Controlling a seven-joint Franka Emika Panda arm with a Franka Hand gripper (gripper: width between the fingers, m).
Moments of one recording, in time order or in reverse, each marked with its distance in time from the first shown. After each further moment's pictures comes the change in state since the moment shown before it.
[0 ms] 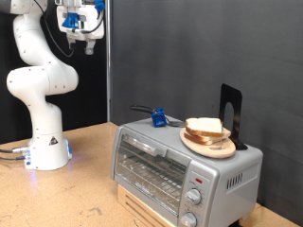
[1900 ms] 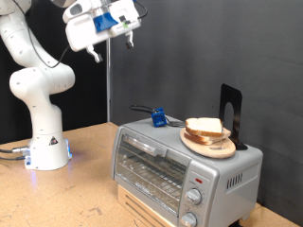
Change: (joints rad) arm 0.389 0.060 -0.276 -0.097 0.080 0.541 -1.322
